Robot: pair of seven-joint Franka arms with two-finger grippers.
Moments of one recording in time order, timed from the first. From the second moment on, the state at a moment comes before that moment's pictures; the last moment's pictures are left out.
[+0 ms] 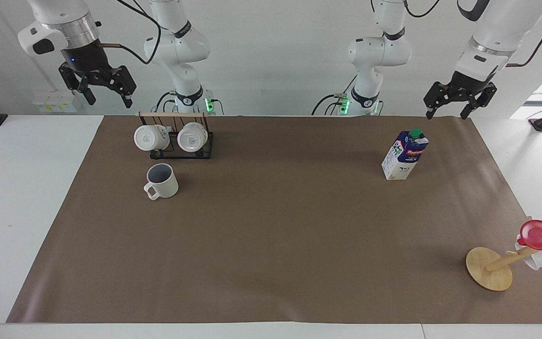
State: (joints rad) left arm -0.09 -0.18 0.04 -1.76 0.01 1.61 0.03; right arm 0.14 -0.09 -0.18 -1.55 -0.02 1.49 0.08
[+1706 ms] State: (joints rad) left arm -0.09 -0.18 0.02 -1.76 0.01 1.61 0.03; right arm 0.14 -0.10 -0.18 -1.56 -0.02 1.49 0.08
